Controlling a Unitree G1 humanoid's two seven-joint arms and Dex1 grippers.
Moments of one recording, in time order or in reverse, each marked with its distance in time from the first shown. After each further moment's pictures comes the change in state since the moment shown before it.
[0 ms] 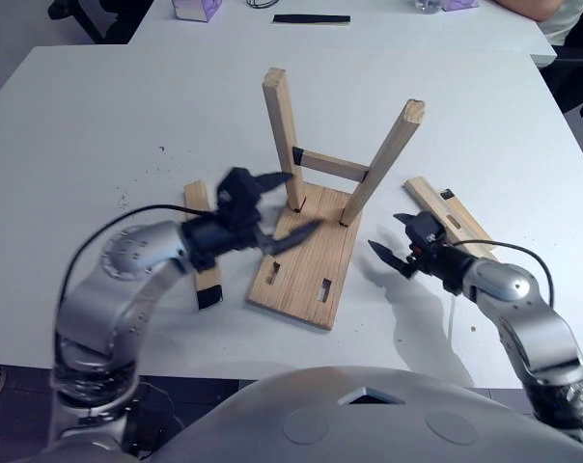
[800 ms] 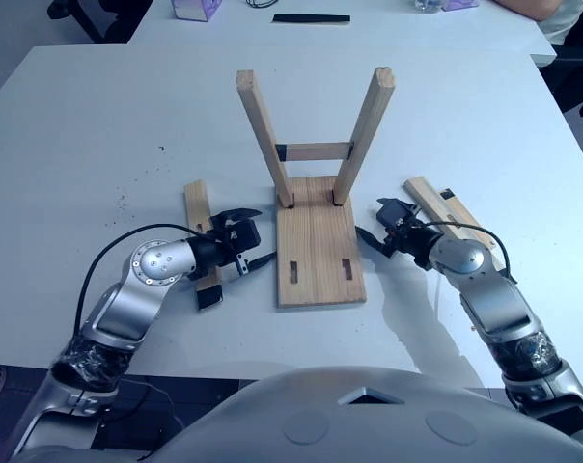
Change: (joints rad) left arm 0.037 0.063 -0.330 0.436 0.507 -0.537 -0.058; right arm -0.302 0.087 0.201 0.358 -0.201 -0.152 -0.073
